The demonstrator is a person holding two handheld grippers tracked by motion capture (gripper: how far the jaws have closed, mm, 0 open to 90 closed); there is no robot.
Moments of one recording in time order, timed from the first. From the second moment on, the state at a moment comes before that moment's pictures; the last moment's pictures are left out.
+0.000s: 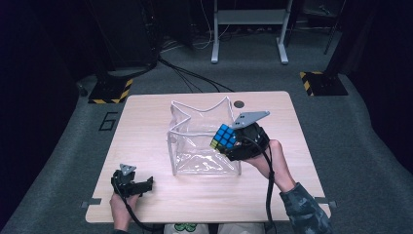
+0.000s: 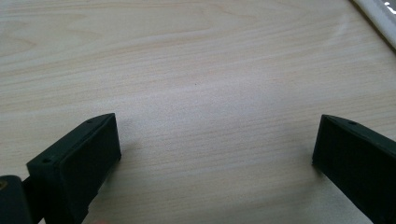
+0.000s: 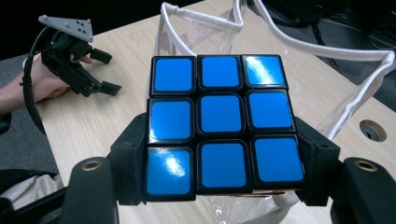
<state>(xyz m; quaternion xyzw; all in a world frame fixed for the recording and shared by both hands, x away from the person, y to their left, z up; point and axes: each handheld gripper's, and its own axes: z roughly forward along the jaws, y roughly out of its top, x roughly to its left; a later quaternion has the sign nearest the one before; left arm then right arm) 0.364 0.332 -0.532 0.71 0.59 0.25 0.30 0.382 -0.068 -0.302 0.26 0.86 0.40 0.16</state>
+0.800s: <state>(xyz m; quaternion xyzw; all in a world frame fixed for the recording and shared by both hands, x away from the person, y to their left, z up) 0.364 0.332 -0.532 0.71 0.59 0.25 0.30 0.403 -0.058 -0.279 0.26 0.86 0.40 0.18</state>
